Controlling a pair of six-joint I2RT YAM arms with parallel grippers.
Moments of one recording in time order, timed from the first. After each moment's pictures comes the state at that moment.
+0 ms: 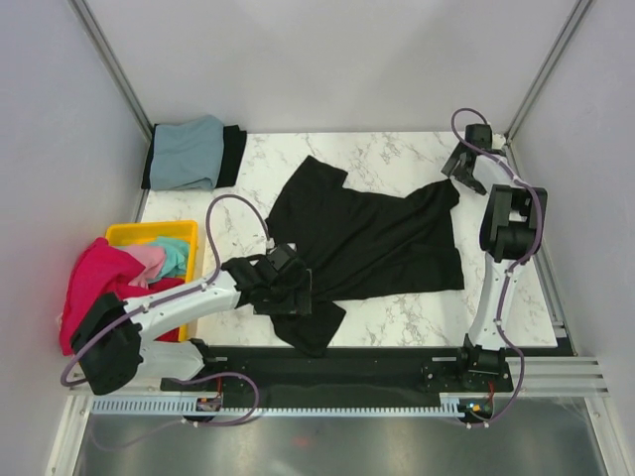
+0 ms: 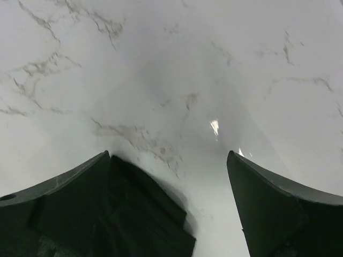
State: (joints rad) left arm -0.88 1.27 0.74 -0.67 -0.05 -0.83; right arm -0.12 2.33 1.88 -0.44 0.27 0.47
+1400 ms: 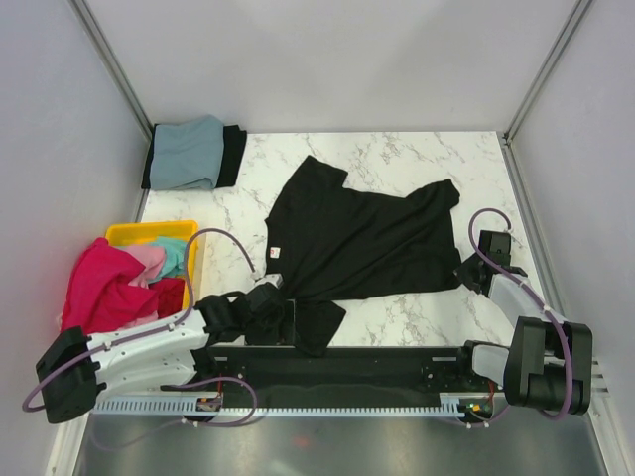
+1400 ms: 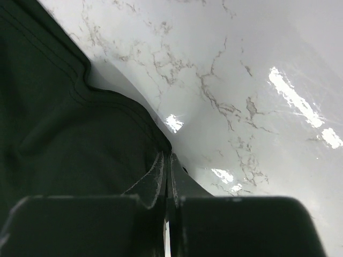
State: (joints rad) left arm -1.01 0.91 0.44 -0.60 -0.02 -0.96; right arm -0.15 1.19 0.46 -0.26 0.08 0.71
